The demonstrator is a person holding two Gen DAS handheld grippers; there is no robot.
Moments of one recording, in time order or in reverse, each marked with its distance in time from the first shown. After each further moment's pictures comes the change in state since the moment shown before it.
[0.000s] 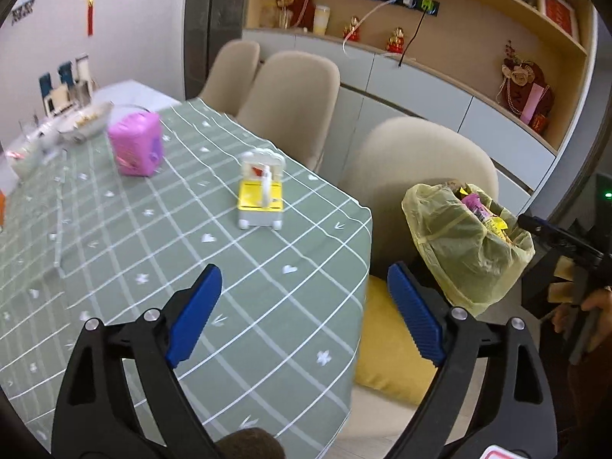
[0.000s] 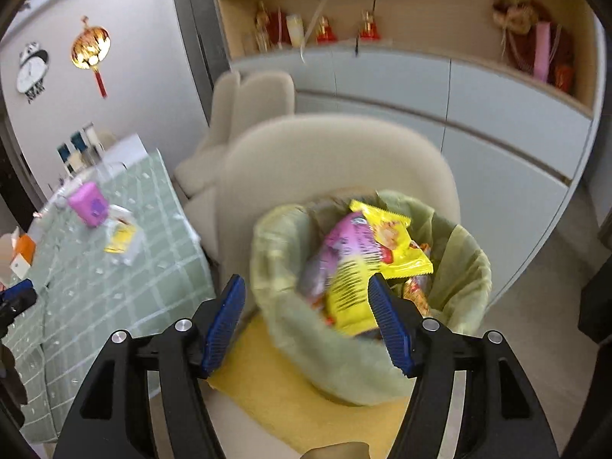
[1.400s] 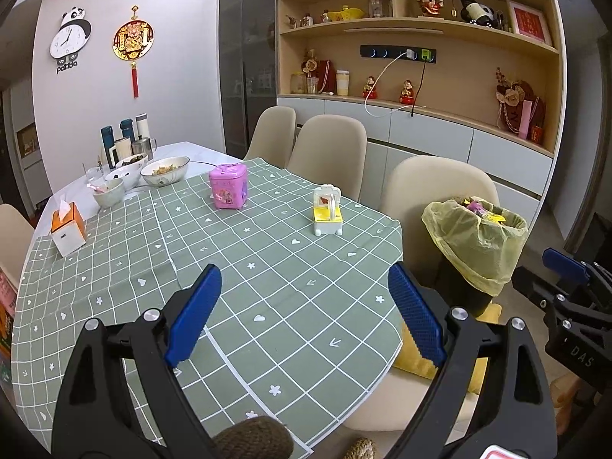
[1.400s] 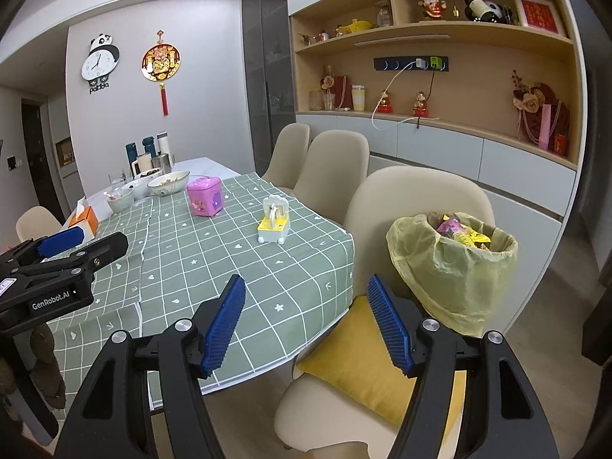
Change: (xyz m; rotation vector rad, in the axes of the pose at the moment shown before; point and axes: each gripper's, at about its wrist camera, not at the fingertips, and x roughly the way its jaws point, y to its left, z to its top) left arm -0.157 0.031 -0.080 0.072 -0.235 0.150; right arm -0.162 0.210 -0.132 -0.131 -0.222 0.044
